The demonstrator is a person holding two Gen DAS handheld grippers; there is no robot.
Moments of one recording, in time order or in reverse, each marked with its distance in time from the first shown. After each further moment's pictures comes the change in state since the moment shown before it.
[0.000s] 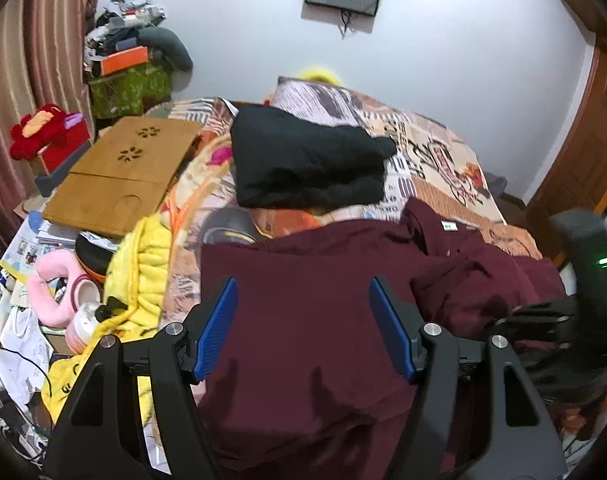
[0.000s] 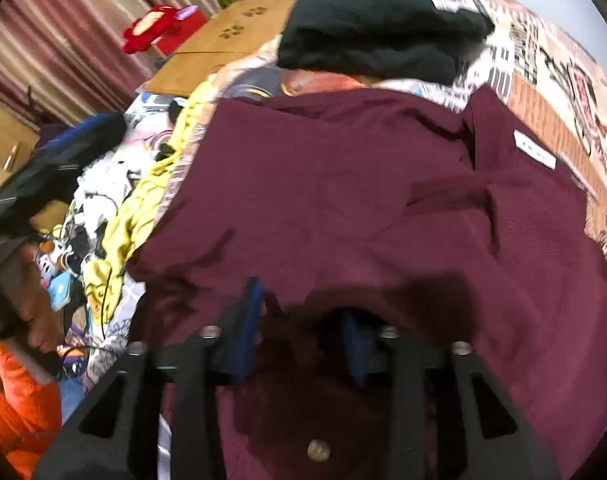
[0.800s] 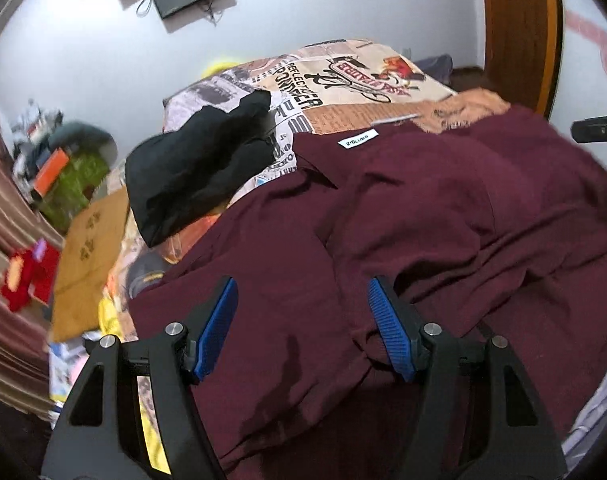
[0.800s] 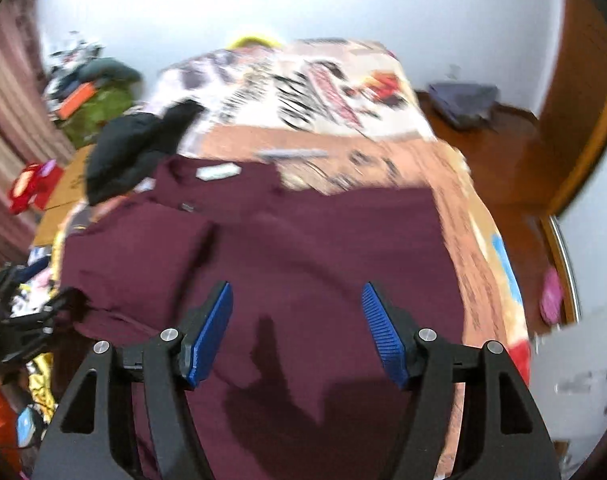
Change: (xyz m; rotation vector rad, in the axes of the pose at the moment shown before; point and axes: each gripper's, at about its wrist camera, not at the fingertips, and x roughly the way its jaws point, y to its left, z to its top) left arm 0.042 -0.147 -0.042 0.575 0.090 0.066; right arm -0.120 -0.167 -0.131 0.505 -0.332 -0.377
